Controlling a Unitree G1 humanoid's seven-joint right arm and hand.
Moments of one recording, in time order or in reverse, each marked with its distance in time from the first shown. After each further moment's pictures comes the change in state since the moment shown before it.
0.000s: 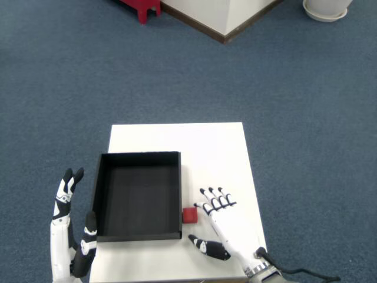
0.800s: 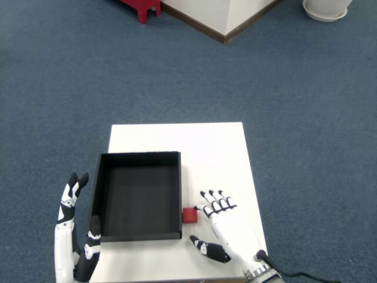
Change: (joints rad) arm 0.007 0.000 0.001 -0.011 0.008 -0.001 0.000
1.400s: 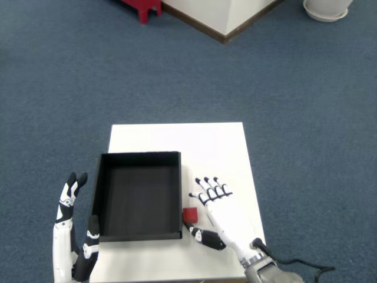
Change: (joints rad) arm -0.040 -0.002 0.000 -0.033 0.023 0.000 0.005
